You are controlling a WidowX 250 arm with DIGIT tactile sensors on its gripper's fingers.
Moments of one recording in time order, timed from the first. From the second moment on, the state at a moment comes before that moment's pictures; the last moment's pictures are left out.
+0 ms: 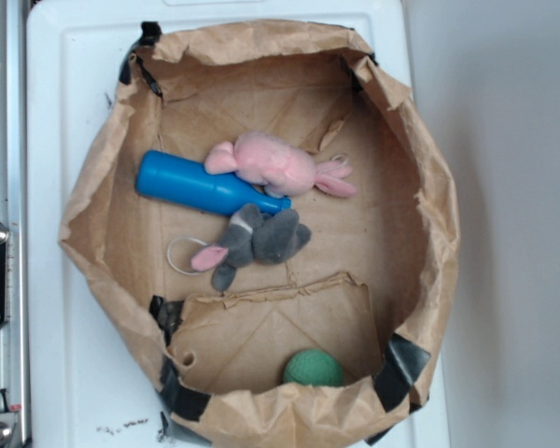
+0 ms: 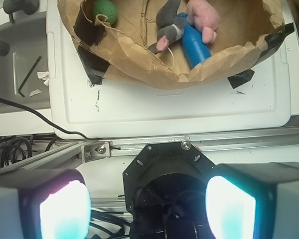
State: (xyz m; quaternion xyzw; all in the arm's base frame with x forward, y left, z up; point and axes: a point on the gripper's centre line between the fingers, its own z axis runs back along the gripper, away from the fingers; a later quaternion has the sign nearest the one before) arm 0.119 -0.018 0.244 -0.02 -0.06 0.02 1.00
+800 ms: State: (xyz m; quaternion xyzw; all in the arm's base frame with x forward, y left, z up) arm 0.212 -0.015 0.212 -0.02 -0.02 0.08 1.00
